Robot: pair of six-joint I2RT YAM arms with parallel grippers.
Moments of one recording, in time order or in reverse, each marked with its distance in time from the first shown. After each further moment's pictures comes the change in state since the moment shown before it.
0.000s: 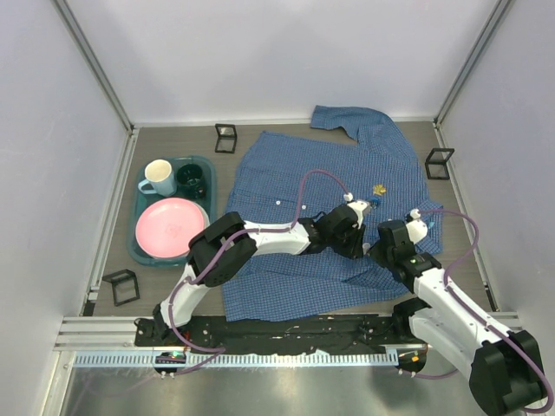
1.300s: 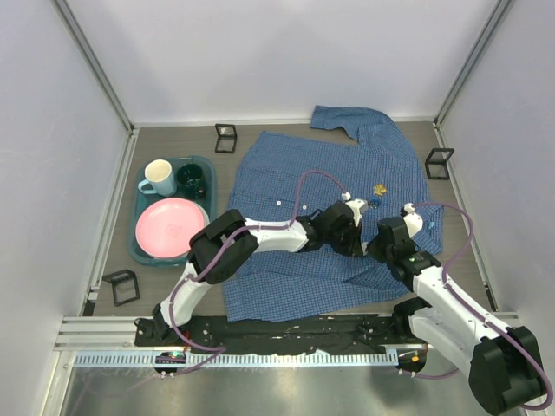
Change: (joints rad) left arm 0.032 0.017 -0.014 0.056 0.099 -0.033; right arm 0.000 0.031 0.006 0.083 -0.024 -0.126
